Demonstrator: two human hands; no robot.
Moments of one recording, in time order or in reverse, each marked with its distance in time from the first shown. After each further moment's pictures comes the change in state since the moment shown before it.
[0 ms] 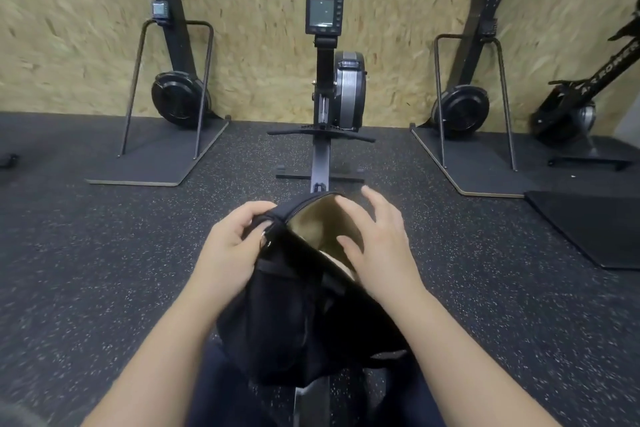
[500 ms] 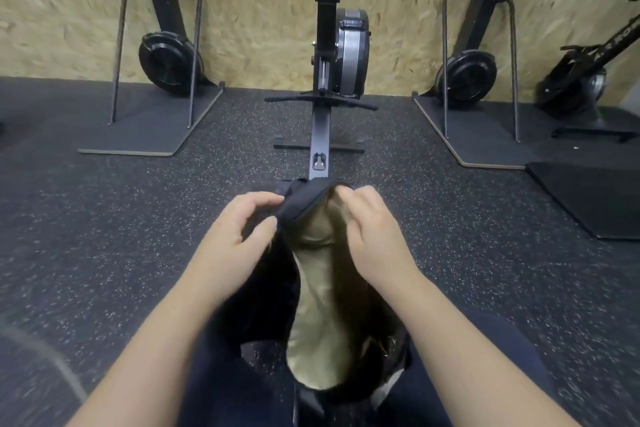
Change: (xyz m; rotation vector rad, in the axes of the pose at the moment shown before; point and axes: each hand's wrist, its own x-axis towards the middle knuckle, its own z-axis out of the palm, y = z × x) left_hand -0.012 -0.025 0.000 0.133 -0.149 -0.005; right_hand -0.008 -0.004 0.023 0.273 0.010 -0.050
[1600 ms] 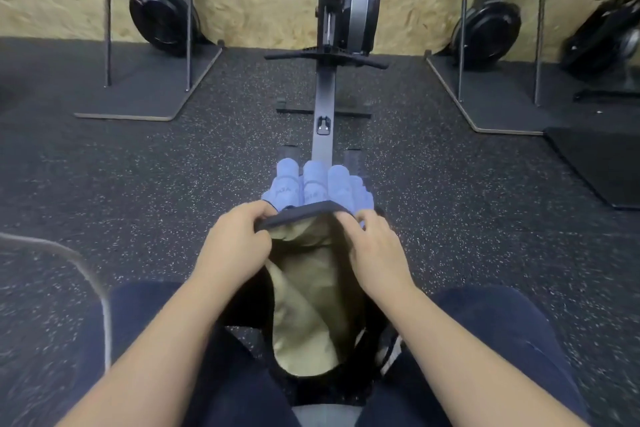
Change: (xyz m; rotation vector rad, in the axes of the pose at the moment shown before) left_hand -0.006 -0.051 0.033 0.405 -0.023 -0.312; right_hand -0.058 0.067 0.049 -0.433 -0.214 0.089
